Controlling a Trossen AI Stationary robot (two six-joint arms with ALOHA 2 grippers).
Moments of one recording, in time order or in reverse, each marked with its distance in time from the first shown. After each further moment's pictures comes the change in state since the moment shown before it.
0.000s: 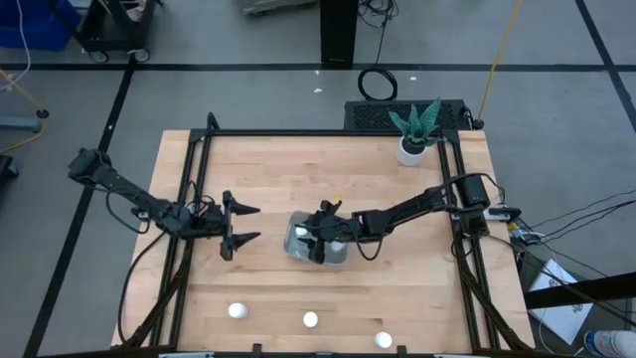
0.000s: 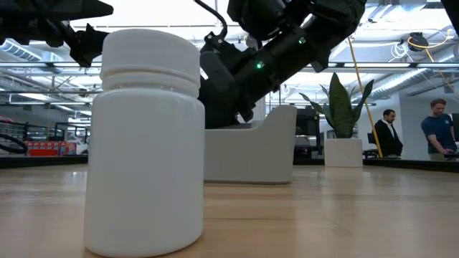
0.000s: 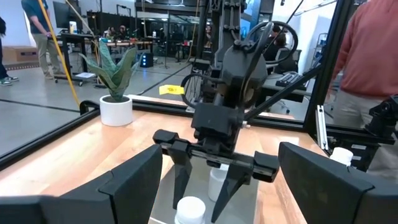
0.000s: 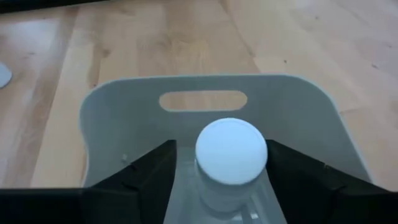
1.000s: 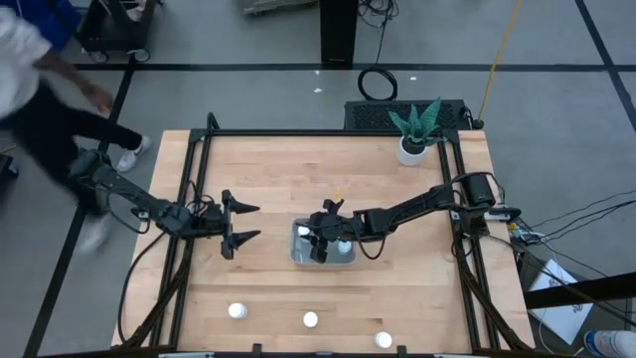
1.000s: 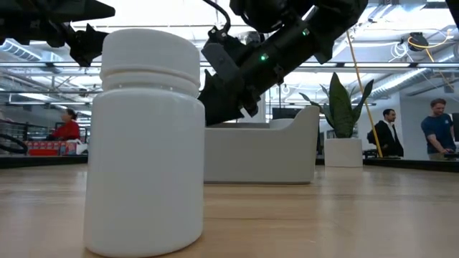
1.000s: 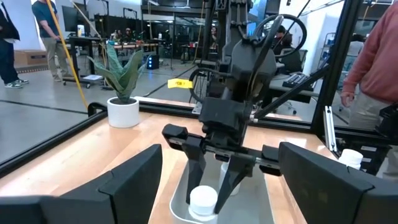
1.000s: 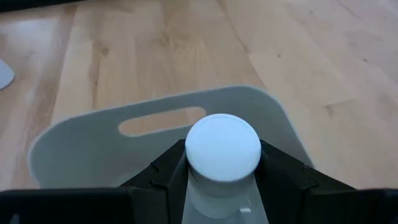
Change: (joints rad) left arm 0.000 0.000 -0.001 0.008 -0.026 0.017; right arm 0.004 -0.041 0.000 -0.070 0.007 0.027
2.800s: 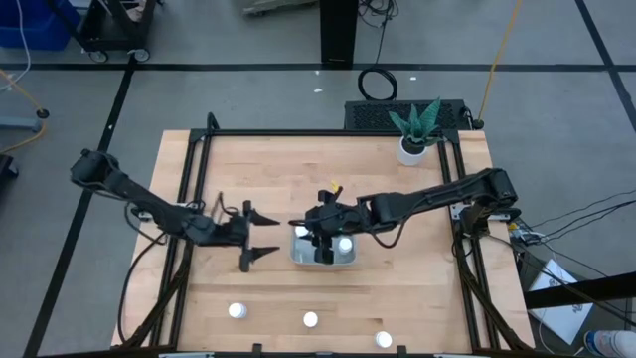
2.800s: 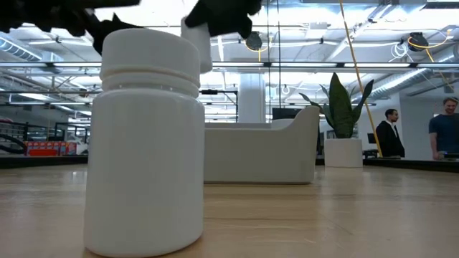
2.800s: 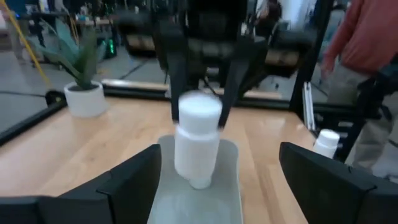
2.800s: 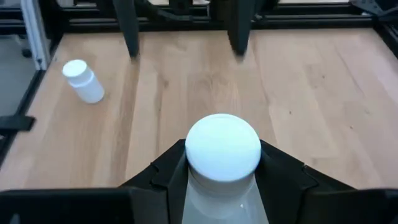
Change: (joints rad) left arm 0.034 0.348 0.183 0.039 0.129 -0.044; right arm 0.041 -0.164 0.345 -0.542 -0.095 -0.123
